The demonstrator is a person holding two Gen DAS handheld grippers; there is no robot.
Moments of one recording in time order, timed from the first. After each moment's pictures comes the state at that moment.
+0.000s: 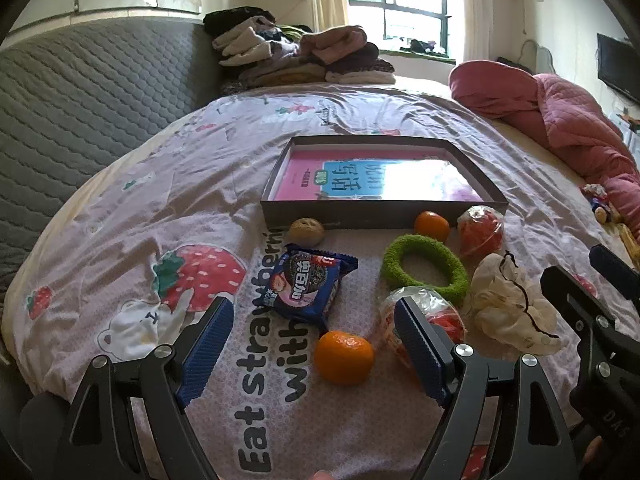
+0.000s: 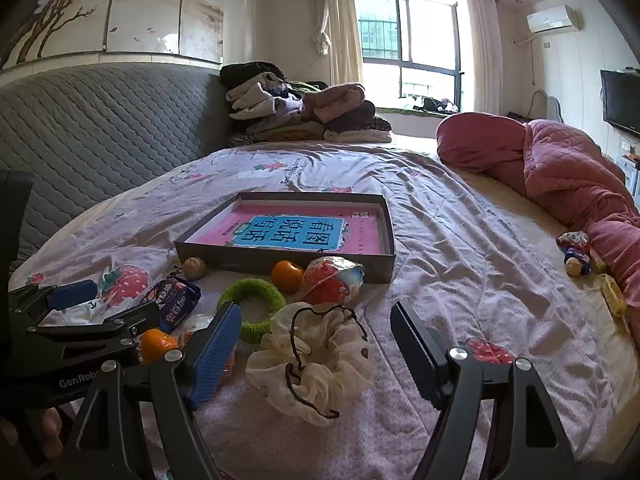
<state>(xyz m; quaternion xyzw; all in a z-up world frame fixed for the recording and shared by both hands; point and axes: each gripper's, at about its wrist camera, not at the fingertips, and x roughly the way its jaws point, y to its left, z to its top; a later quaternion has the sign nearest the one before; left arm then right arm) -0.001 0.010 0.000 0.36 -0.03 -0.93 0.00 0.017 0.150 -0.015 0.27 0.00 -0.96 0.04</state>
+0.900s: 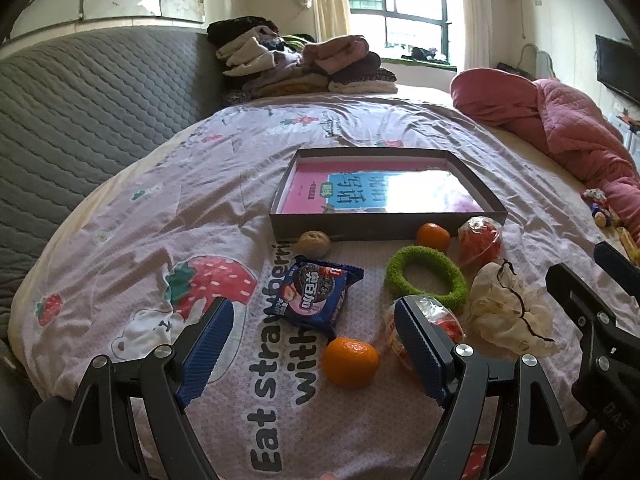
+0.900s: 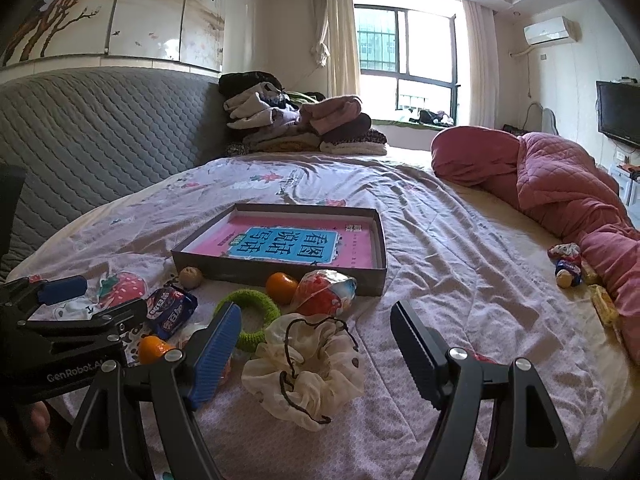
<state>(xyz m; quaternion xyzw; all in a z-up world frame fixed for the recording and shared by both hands) 0.008 0.003 0.011 0.34 -0.03 -0.94 0.01 0.023 0.150 -0.009 0.24 0.01 -0.97 0.03</state>
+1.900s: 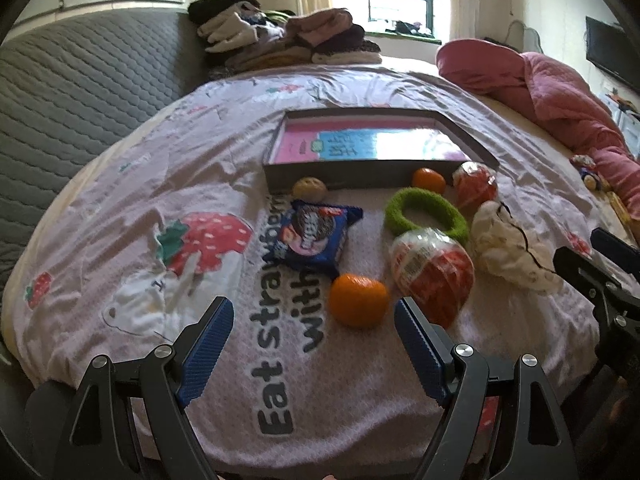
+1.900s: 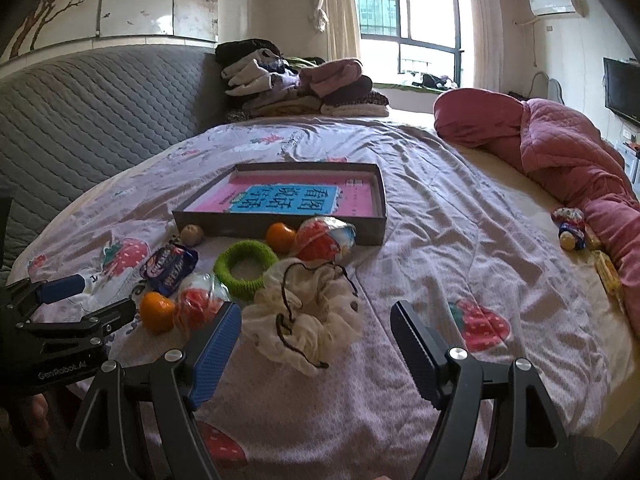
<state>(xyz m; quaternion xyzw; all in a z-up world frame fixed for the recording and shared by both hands) 0.022 -0.008 -0.017 0.39 -0.04 -0.92 -0.03 0.032 0.158 -0.027 0.32 0.00 -0.95 0.03</state>
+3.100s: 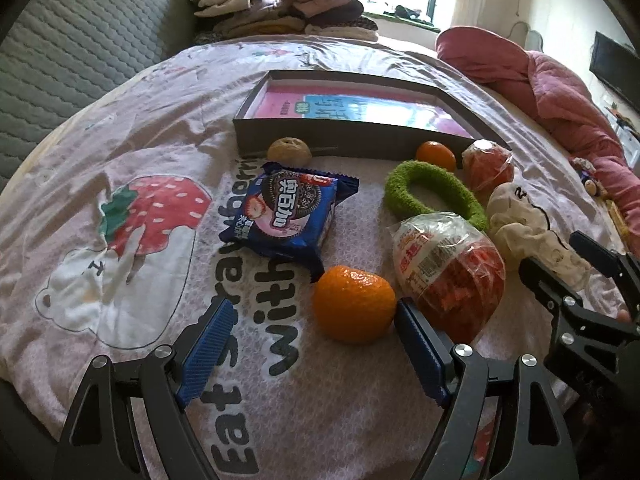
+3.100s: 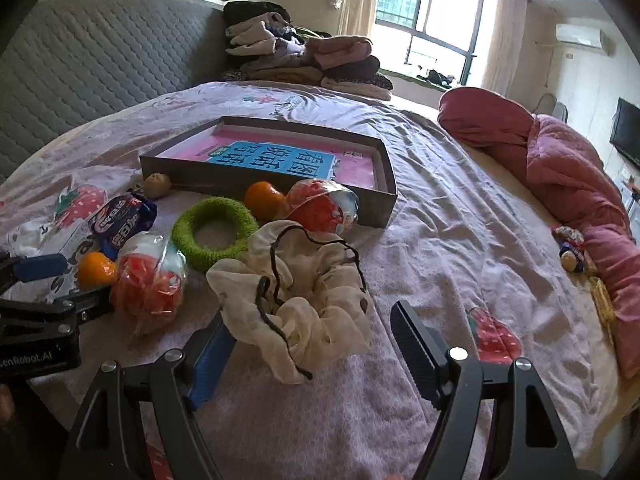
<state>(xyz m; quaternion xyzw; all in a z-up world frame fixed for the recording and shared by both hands) -0.015 -0.007 -0.058 0.43 0.00 -0.90 -0.06 -0.013 0.144 -0.066 0.36 0.07 -0.93 0.01</state>
